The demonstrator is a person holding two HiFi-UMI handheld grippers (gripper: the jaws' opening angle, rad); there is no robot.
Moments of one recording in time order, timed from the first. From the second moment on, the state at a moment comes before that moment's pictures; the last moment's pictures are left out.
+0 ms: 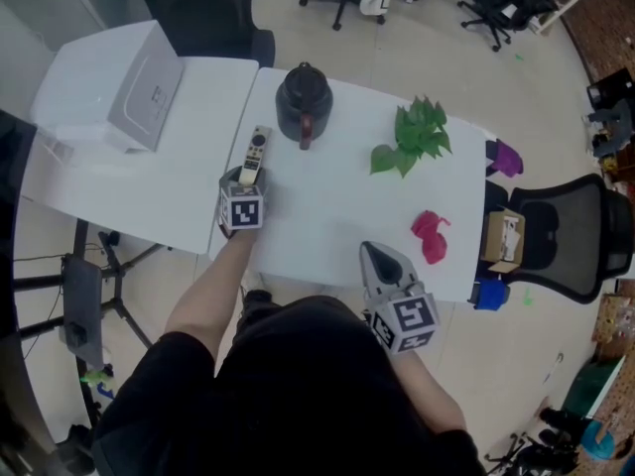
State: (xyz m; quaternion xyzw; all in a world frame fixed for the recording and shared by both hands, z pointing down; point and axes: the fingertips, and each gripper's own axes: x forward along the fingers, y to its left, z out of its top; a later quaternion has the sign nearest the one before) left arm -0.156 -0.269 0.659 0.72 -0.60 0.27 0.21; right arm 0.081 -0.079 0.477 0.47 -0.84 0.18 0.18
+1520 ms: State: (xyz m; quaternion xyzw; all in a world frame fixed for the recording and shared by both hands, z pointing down) left arm 0.017 -0.096 0.420 0.92 -0.29 0.26 -0.08; right arm 0.346 -0.113 0.700 0.54 -0.66 0.24 0.45
